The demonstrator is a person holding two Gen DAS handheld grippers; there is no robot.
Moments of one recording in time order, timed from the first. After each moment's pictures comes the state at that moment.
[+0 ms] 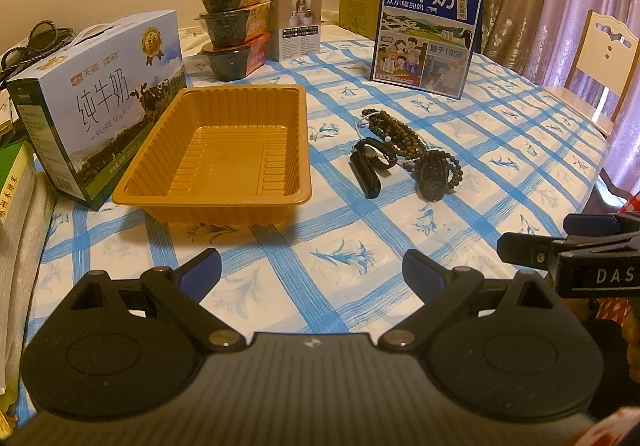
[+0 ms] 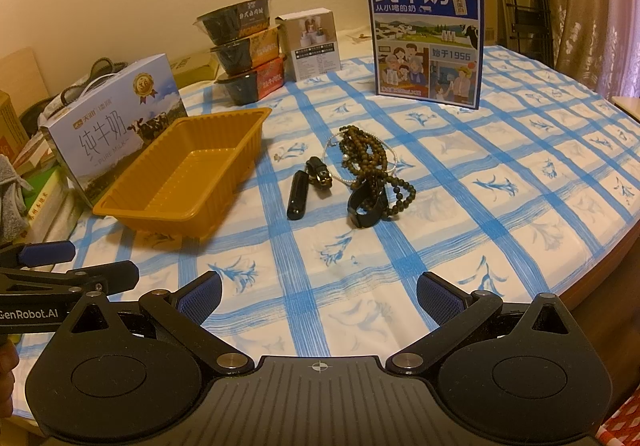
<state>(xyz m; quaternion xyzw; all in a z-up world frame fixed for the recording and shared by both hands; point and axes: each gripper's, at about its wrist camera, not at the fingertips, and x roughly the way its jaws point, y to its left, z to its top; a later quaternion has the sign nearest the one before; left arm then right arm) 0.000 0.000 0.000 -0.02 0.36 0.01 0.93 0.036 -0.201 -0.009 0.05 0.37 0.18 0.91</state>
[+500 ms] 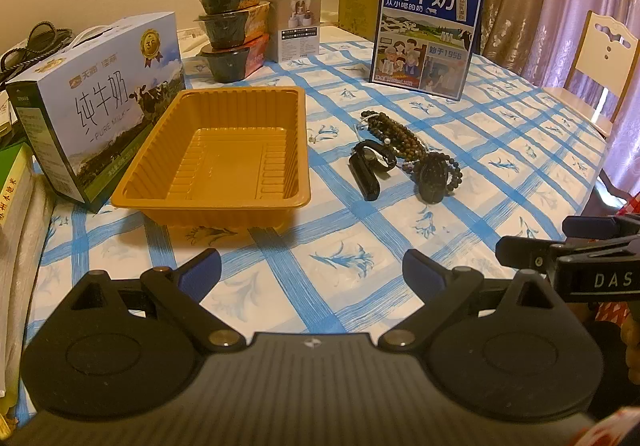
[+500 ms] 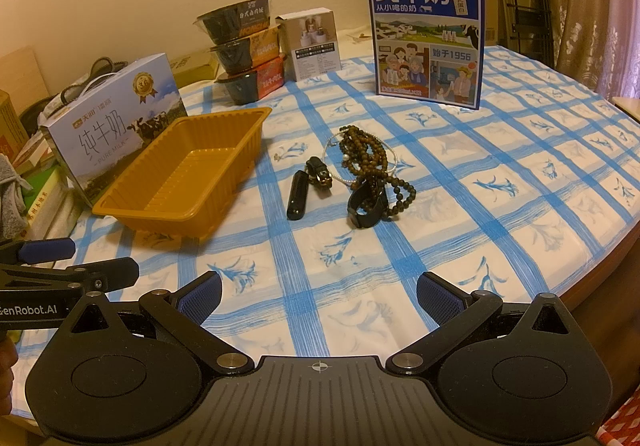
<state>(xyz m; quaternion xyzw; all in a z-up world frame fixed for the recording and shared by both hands) 0.000 0.000 -0.001 -0.02 0.36 0.01 0.93 0.037 -0.200 -0.010 0.05 0.37 0.18 0.91</state>
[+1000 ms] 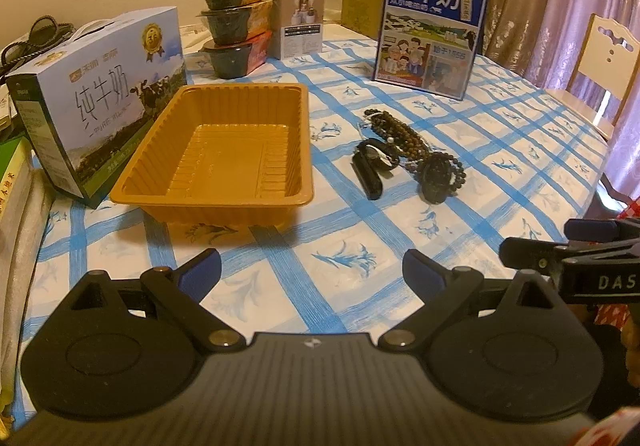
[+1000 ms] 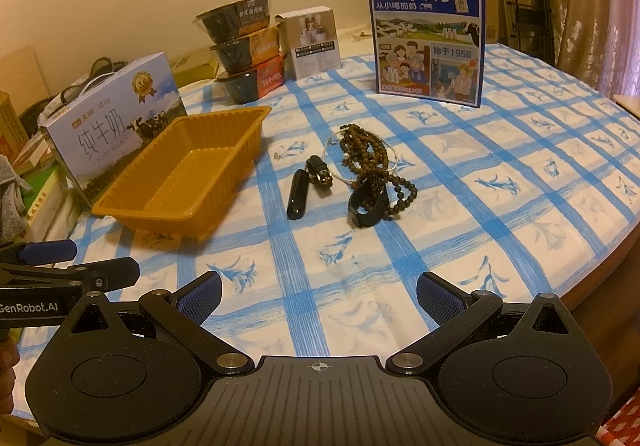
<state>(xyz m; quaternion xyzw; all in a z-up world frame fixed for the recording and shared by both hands) 0.009 0.003 -0.003 -0.02 0.36 0.01 0.93 0.038 -0.201 -0.014 0.05 0.37 0.18 0.91</state>
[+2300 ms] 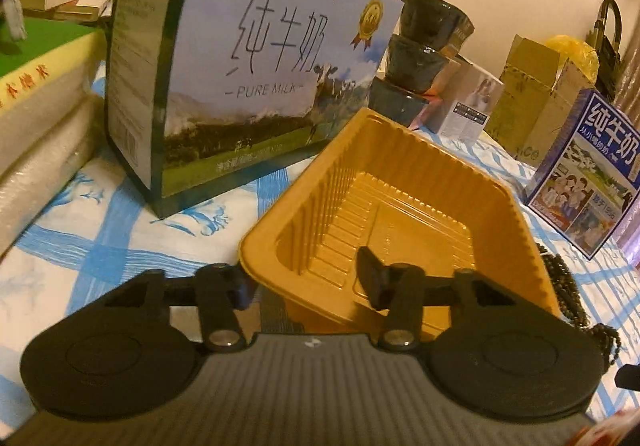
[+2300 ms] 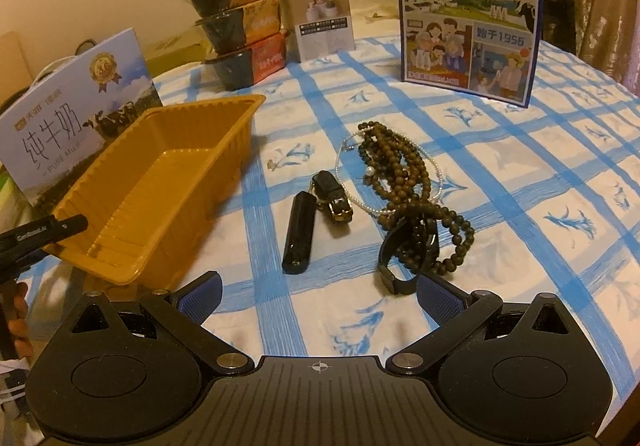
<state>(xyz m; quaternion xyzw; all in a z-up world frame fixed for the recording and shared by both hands) 0.108 0.181 -0.110 -0.21 0.26 0.16 0.93 0.161 -0.152 -0.067 0.03 0.39 0.19 0.90</state>
